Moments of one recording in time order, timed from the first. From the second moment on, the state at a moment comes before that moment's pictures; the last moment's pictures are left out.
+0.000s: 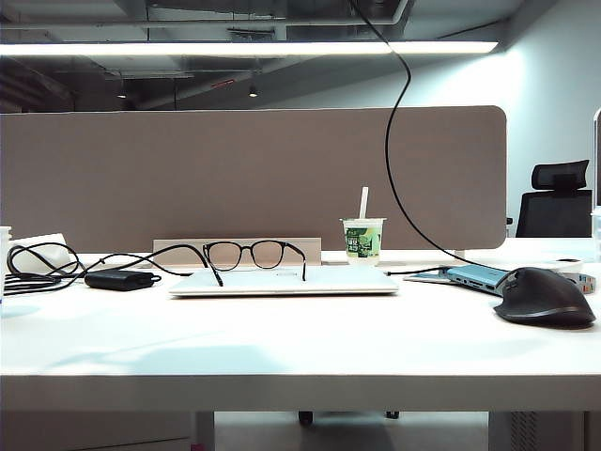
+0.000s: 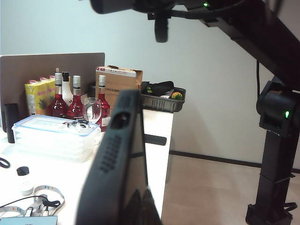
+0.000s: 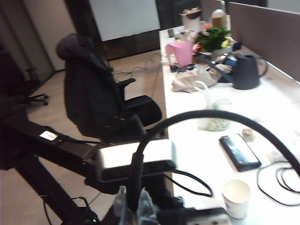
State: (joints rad) left arm -0.38 1.20 0.92 0.59 1.05 -0.35; right arm 0.50 1.67 2.15 -0.60 -1.09 0.11
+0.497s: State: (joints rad) left arm -0.38 1.20 0.92 0.62 1.06 -0.36; right arm 0.57 1.69 2.14 -0.71 -1.09 -0.07
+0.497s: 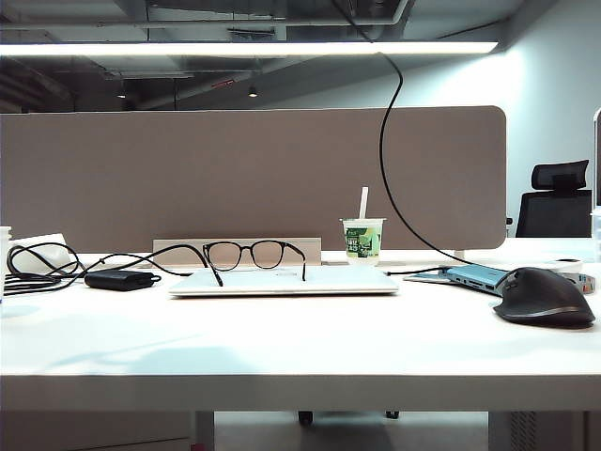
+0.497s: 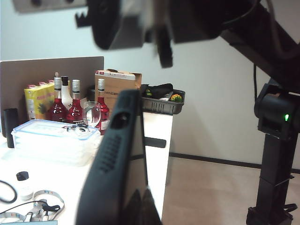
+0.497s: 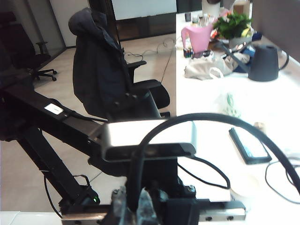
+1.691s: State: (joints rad) left arm -0.38 1.20 0.92 0.65 1.06 -0.36; right arm 0.57 1.69 2.10 -0.74 -1.07 -0.10
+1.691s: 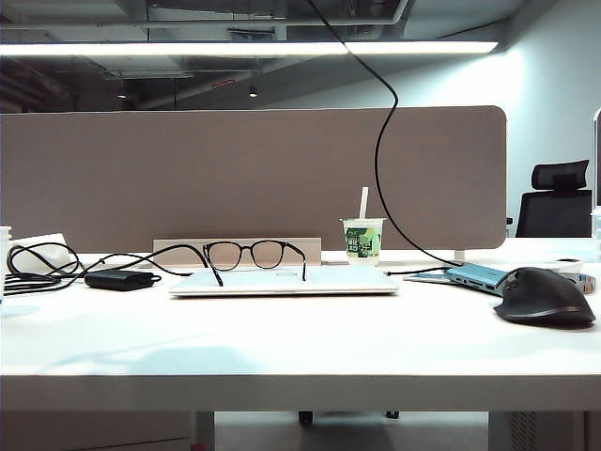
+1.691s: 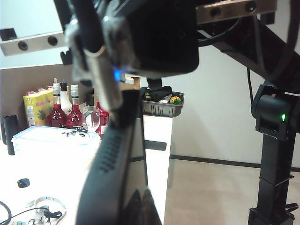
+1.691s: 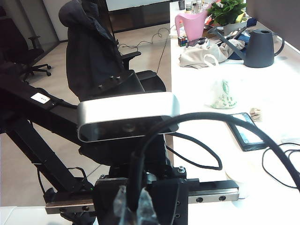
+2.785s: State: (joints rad) left arm -0.38 1.20 0.92 0.64 0.98 -0.35; right arm 0.57 1.69 2.11 -0.80 -1.00 -0.20
